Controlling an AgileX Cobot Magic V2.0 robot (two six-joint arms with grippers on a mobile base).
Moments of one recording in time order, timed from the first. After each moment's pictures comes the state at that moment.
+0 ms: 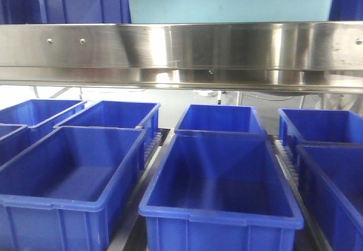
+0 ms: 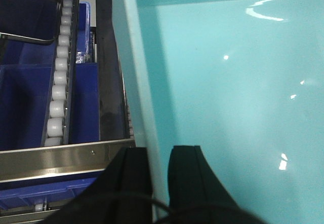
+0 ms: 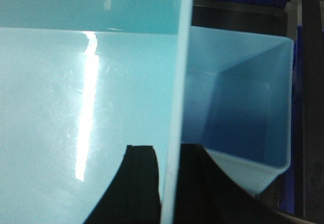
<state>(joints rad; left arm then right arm) -0.34 1.42 -1.94 -0.11 1.23 -0.05 0.51 1.53 -2.04 -0.10 1.21 0.28</state>
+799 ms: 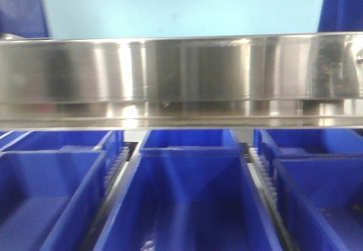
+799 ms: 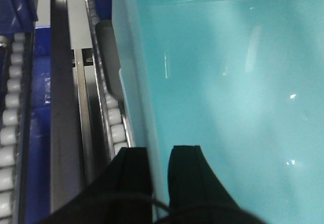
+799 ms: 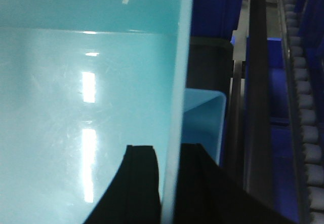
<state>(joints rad) -0.34 1.42 -1.94 -0.11 1.23 -0.05 0.51 1.53 -2.04 -0.10 1.21 0.28</state>
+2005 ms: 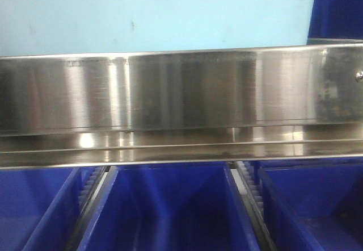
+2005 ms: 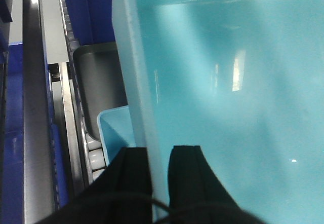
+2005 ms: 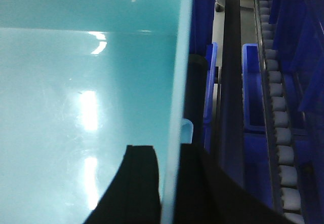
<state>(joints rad) -0.34 1.42 -1.94 -0.11 1.23 -0.05 0.51 1.53 -2.04 -0.10 1.21 0.28</state>
